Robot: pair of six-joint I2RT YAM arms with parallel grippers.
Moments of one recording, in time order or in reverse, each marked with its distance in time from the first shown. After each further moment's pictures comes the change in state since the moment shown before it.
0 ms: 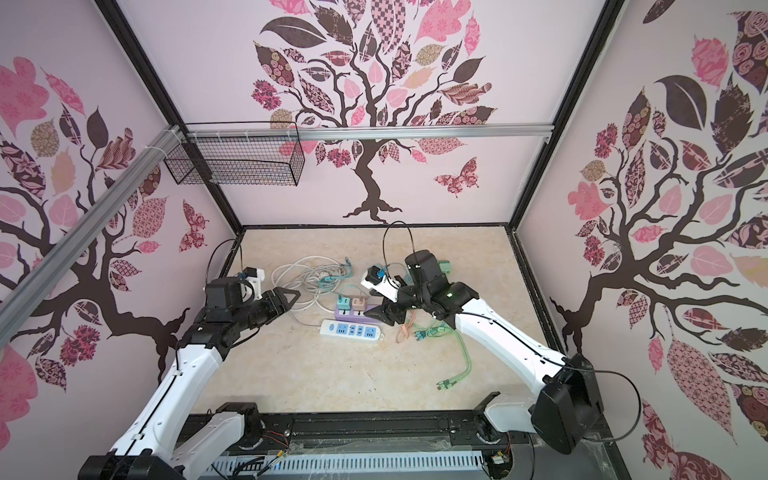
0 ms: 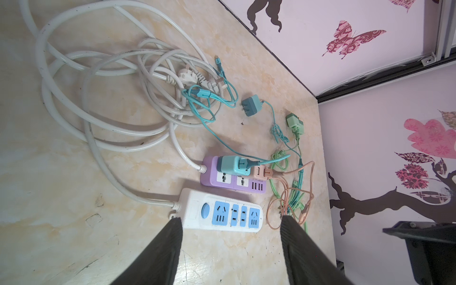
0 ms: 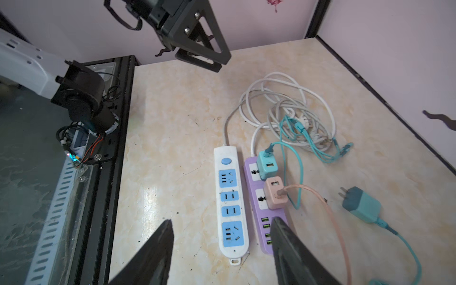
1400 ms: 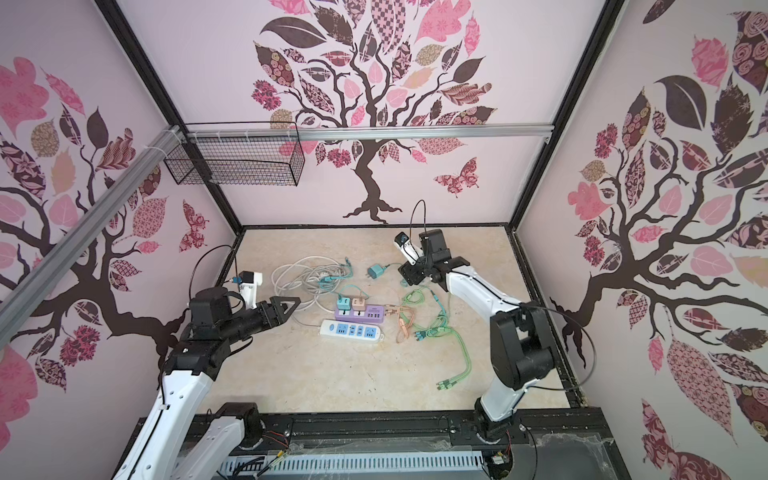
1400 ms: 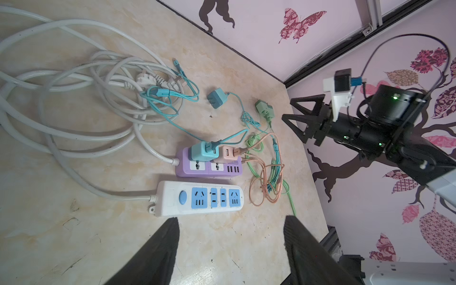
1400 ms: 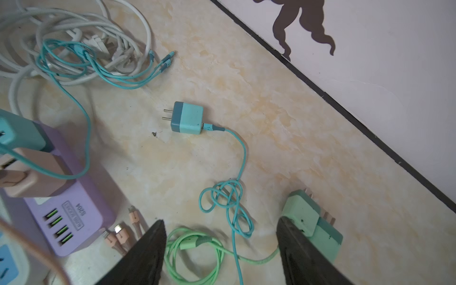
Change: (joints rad) left arm 0.000 -0.195 -0.017 -0.068 0.122 0.097; right arm -0.264 0.460 0.214 0.095 0.424 -0.035
